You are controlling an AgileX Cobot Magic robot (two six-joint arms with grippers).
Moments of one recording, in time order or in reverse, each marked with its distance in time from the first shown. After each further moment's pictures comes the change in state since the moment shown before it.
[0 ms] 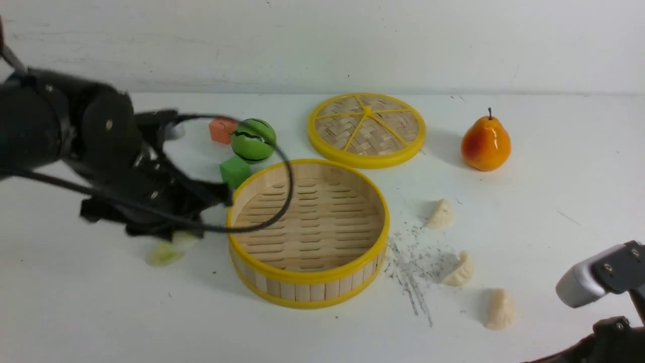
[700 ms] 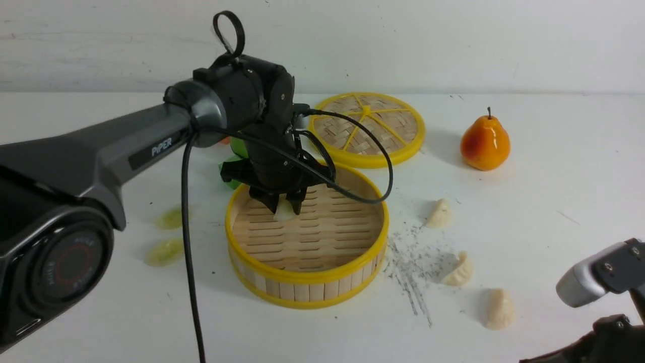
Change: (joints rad) right arm 0.000 0.000 0.001 0.000 -0.012 -0.019; left arm -0.110 0.638 -0.744 0.018 0.233 0.072
